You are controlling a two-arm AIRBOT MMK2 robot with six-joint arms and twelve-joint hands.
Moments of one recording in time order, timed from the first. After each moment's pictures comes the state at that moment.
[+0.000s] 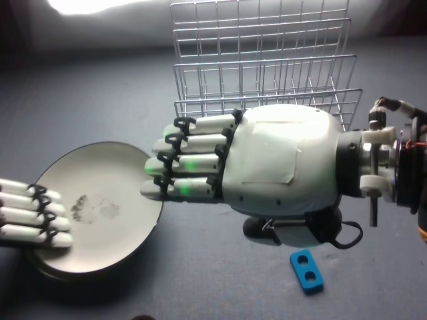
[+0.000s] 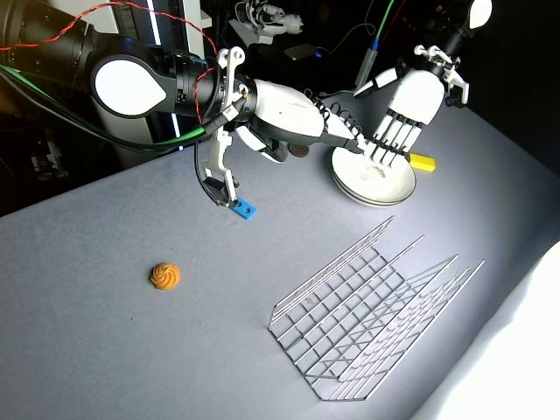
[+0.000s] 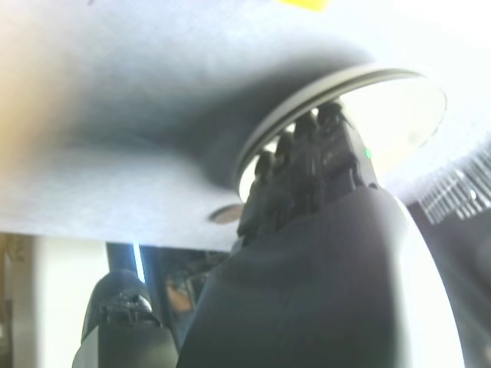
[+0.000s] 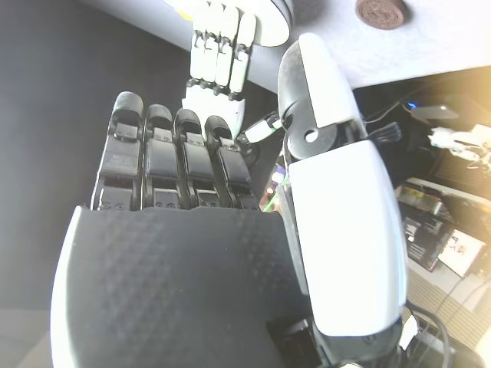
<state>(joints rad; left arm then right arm) 1.12 -0.82 1.39 1.21 -0.93 0.12 -0.50 -1.06 0.78 -0.37 0.22 -1.00</state>
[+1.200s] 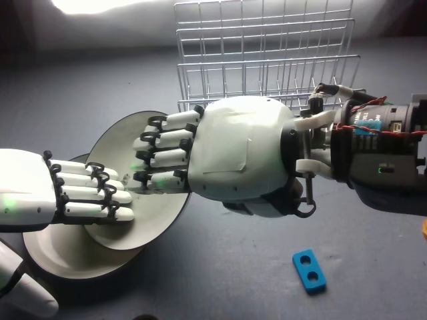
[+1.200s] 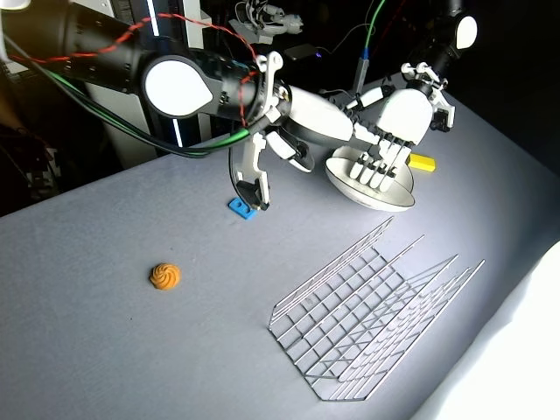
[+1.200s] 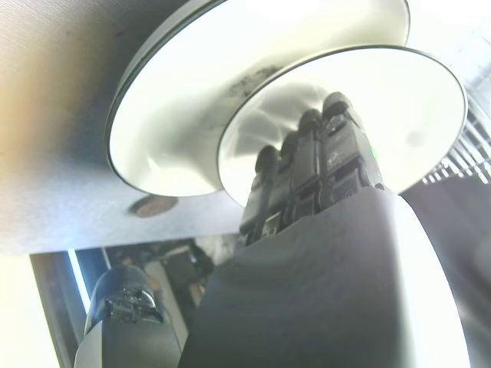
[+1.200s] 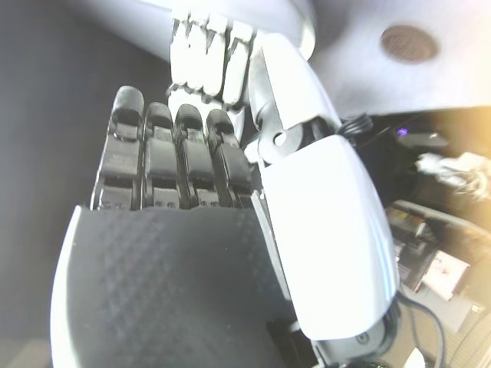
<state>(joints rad) 1.00 -0.90 1.37 1.17 -0.89 0.10 -0.45 -1.21 0.89 -0.37 0.10 -1.09</state>
